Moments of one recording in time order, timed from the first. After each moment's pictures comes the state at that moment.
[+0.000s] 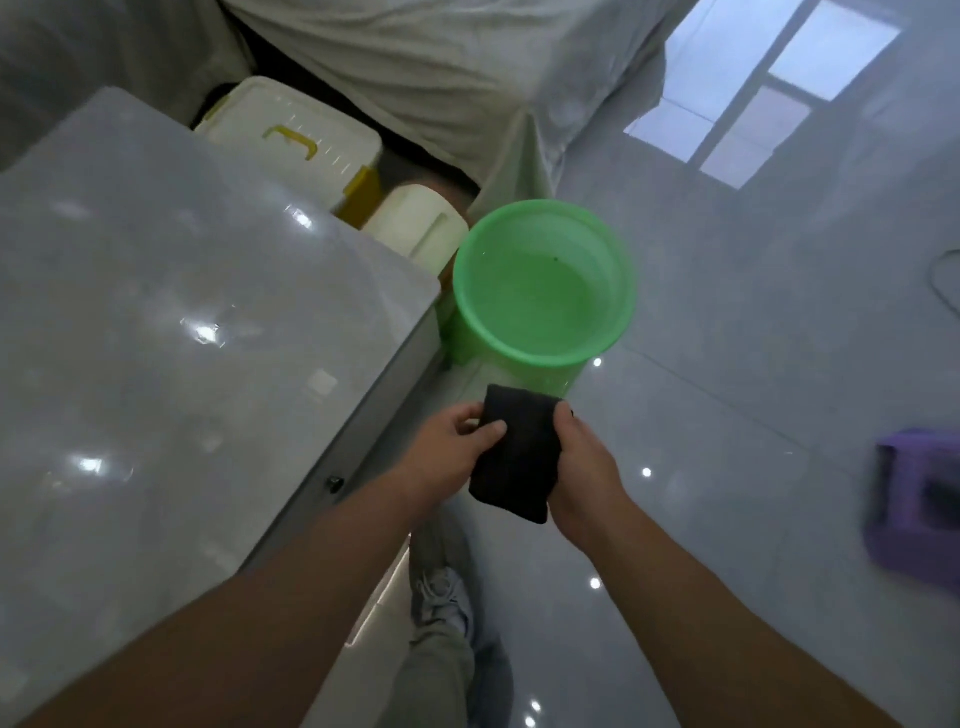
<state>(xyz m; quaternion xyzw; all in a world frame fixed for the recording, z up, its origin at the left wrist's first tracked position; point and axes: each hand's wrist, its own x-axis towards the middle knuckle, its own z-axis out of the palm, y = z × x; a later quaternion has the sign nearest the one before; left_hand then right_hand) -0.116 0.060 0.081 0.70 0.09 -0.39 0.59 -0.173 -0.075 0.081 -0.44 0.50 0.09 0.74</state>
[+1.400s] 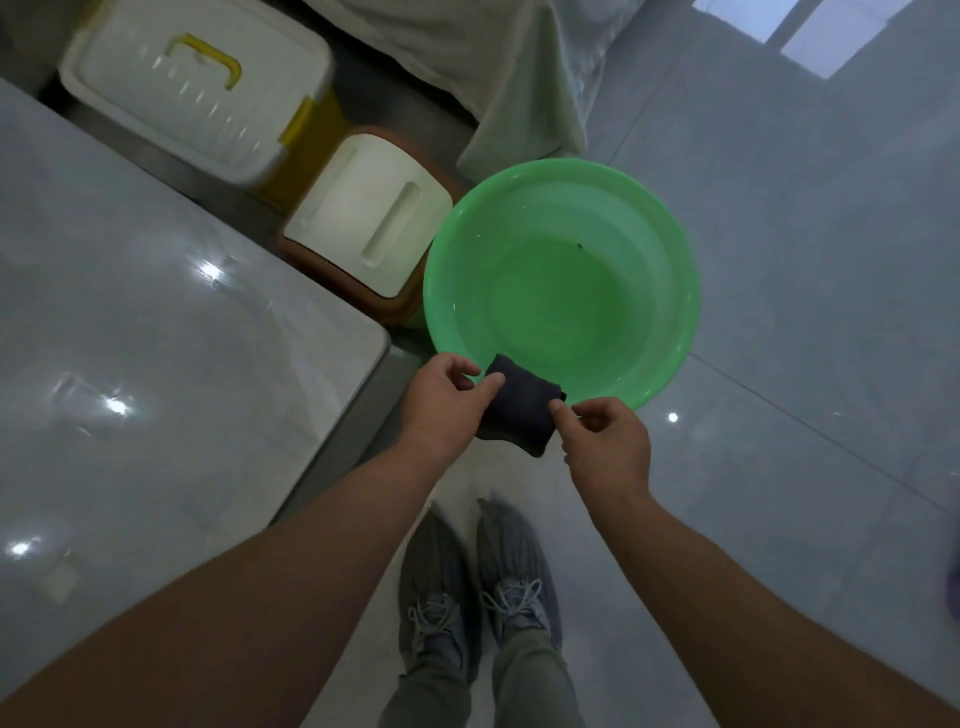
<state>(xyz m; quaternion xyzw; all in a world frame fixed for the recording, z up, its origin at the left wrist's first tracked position) 0.039 -0.029 -0.073 0.83 0.17 -0.28 0.46 -0.047 -0.173 -0.073 -0.71 0.48 0.10 0.50</state>
